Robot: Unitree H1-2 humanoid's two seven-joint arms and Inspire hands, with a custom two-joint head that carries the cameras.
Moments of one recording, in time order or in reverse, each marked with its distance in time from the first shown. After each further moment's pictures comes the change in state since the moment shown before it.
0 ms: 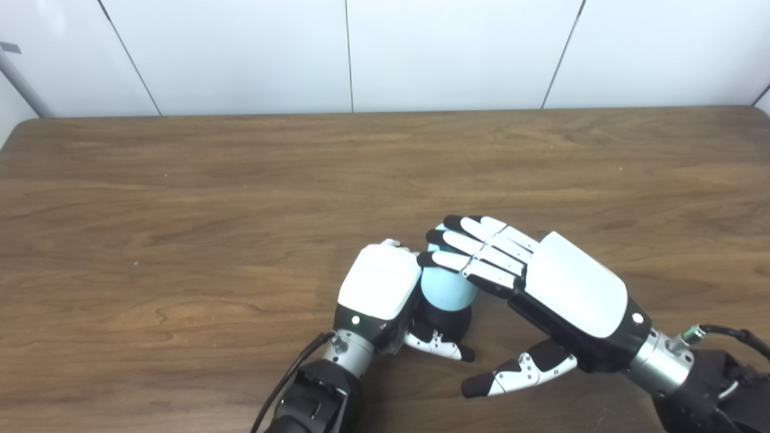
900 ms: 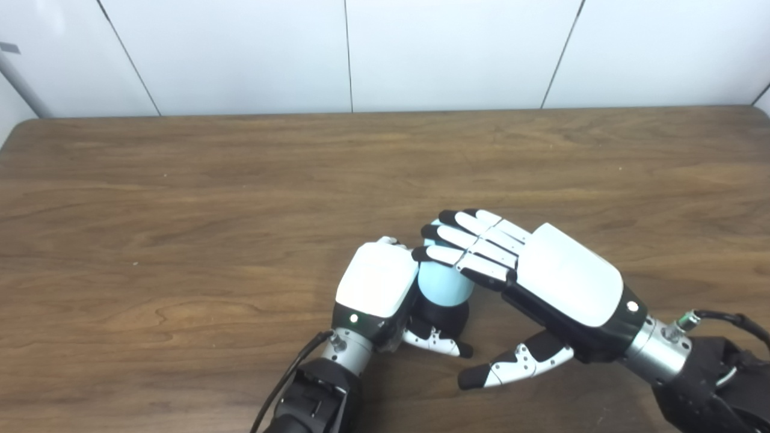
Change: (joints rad) left arm -0.002 0.001 0.001 0.005 0.004 0.011 0.011; right arm -0.052 0.018 -0.019 -0.025 0.006 0.037 0.106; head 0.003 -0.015
